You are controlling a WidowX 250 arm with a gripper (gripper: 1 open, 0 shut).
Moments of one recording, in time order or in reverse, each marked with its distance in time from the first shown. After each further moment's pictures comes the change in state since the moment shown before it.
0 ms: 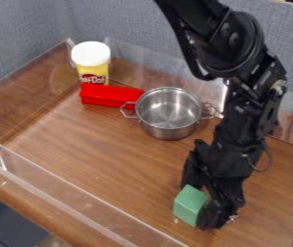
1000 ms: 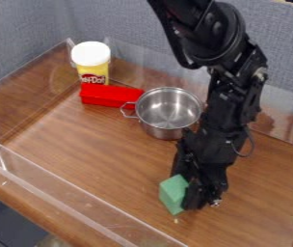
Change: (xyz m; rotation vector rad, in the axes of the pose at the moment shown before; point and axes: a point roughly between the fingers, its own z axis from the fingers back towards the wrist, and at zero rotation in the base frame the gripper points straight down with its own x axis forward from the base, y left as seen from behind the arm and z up) arm -0.006 0.018 0.002 0.012 0.010 -0.008
